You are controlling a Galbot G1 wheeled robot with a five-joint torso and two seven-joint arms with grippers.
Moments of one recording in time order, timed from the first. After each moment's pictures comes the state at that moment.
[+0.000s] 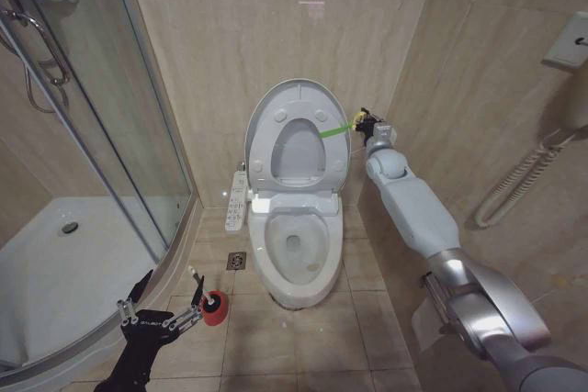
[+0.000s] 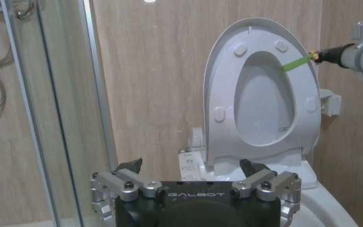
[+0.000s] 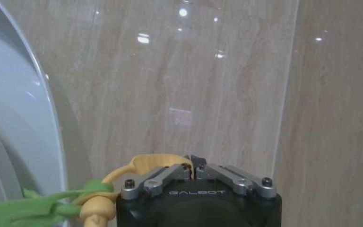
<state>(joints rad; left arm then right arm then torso) 2.00 -1.21 -0.64 -2.48 -0.20 -0.03 -0.12 -0.13 1.22 0.12 1.00 0.35 -0.06 0.20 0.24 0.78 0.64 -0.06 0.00</state>
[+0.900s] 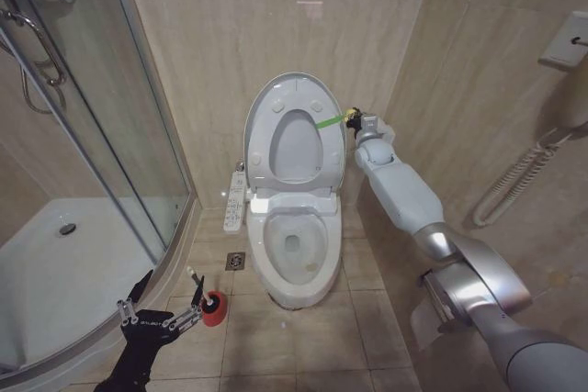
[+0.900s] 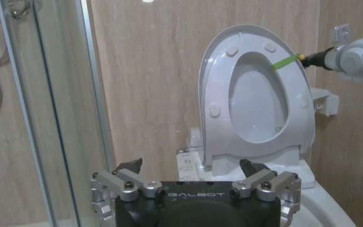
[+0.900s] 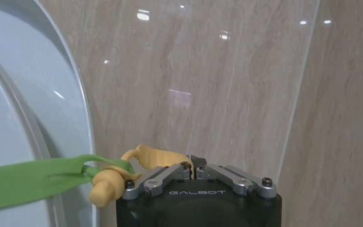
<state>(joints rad) 2.00 -1.21 -0.64 -2.48 -0.20 -0.03 -0.12 0.02 1.28 0.01 0.79 0.38 -0.08 0.21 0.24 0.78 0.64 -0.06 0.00</state>
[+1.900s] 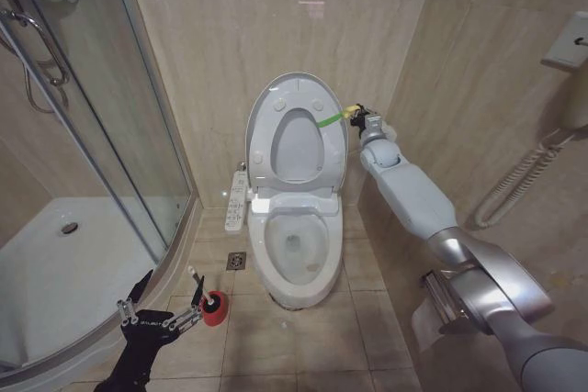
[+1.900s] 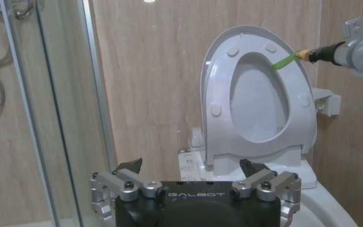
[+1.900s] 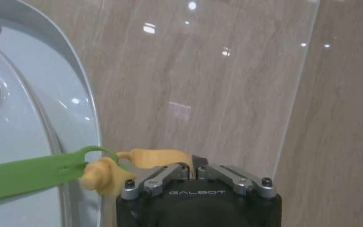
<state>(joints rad) 2.00 -1.21 -0.64 -2.48 -0.20 -0.03 -0.12 -0.03 1.18 -0.05 0.94 0.41 -0.07 0.25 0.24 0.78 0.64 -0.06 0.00</state>
